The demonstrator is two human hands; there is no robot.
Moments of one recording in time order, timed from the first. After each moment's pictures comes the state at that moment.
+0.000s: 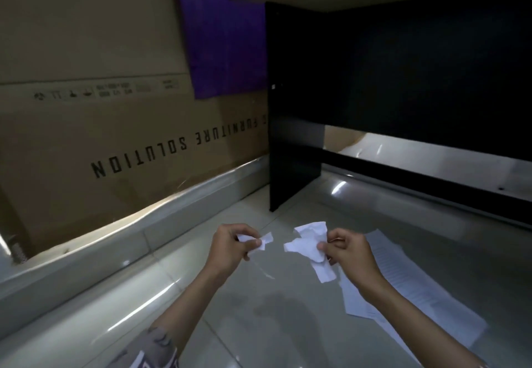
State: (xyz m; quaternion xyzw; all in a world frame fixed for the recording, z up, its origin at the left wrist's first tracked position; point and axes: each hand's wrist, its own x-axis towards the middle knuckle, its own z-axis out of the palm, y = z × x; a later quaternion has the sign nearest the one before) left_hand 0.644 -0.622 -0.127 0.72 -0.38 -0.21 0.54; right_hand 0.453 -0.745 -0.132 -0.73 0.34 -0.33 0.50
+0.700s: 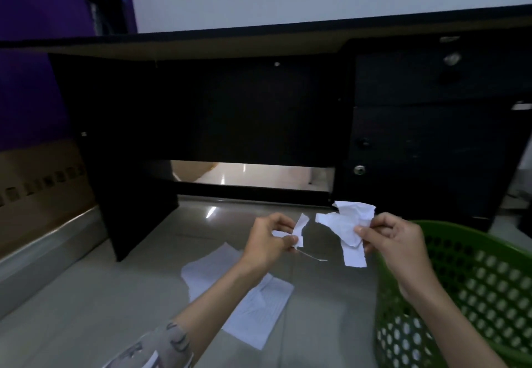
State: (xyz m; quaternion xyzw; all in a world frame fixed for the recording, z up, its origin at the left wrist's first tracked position) left_hand 0.298 -0.729 -0.020 0.51 -0.59 -0.39 0.49; right_hand 0.096 -0.720 -0.010 -0.58 0.48 -0.58 0.31
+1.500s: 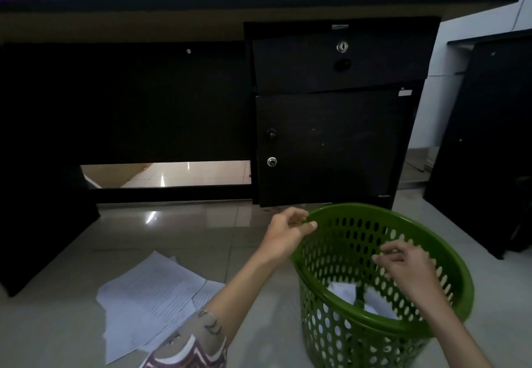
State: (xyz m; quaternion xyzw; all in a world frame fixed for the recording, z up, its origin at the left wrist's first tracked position) left_hand 0.121 -0.785 -0.038 0.46 -0.63 -0.48 0.40; right_hand -0.082 -0.716 -0.070 -0.50 0.73 -0.43 0.18
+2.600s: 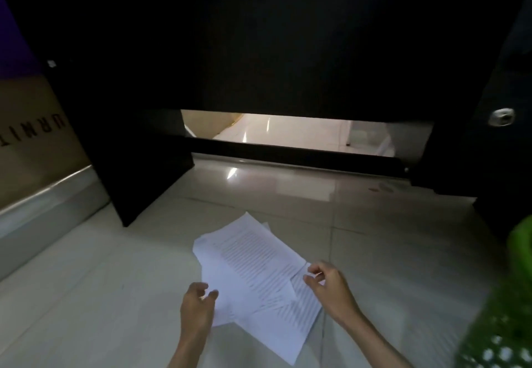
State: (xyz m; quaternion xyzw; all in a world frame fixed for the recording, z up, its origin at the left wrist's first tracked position) left_hand 0.458 -0.807 -0.289 0.78 -0.26 -0.30 0.47; right_hand 0.222 -0.889 -0.280 -0.67 0.57 -0.30 0.36
